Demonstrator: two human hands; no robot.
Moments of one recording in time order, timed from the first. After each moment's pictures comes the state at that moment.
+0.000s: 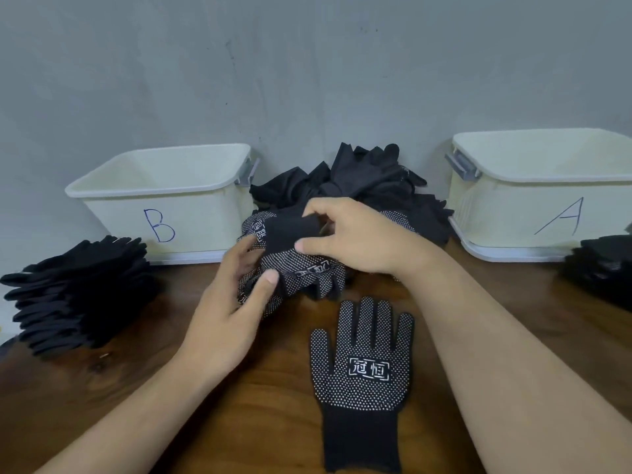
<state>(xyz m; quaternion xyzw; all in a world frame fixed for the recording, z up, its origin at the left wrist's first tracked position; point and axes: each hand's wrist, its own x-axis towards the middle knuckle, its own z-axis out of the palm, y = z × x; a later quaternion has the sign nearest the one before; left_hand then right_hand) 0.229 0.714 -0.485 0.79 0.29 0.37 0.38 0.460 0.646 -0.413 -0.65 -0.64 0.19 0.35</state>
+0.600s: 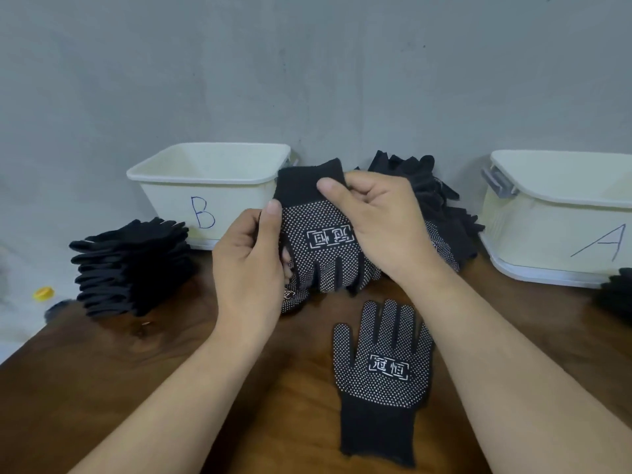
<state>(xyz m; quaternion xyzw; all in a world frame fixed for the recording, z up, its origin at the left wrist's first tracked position) 0.253 0.683 -0.431 0.57 0.31 0.60 0.47 0.415 0.644 -0.398 -0.52 -0.57 0.14 0.62</state>
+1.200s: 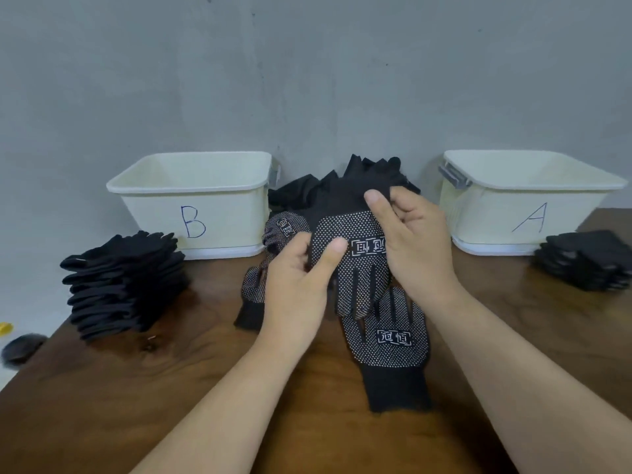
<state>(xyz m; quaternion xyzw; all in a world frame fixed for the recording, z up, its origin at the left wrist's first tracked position) 0.241 0.668 -0.451 0.66 0.18 0.46 0.57 0.385 0.591 -0.411 -0.59 -0.46 0.00 0.66</state>
